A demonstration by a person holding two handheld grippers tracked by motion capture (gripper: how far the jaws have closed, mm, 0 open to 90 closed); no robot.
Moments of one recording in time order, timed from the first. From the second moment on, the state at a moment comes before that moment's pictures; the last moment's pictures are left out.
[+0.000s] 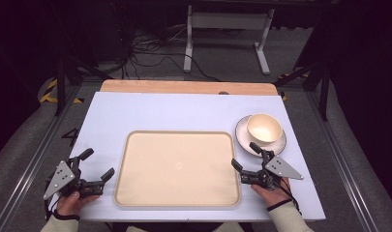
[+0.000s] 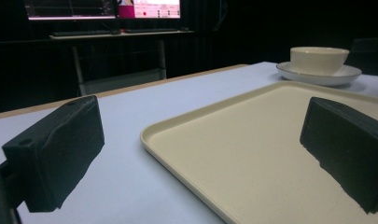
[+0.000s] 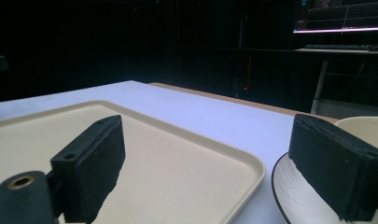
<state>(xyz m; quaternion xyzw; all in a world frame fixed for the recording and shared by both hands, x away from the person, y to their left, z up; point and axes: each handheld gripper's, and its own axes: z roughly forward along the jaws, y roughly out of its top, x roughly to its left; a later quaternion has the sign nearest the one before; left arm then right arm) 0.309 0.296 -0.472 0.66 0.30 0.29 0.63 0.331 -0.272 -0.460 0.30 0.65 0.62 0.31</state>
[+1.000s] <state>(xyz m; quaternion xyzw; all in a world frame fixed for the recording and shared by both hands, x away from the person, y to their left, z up) 0.306 0.295 -0.468 0.66 0.30 0.29 0.63 0.327 -0.266 -0.417 0.28 0.69 0.60 0.29</state>
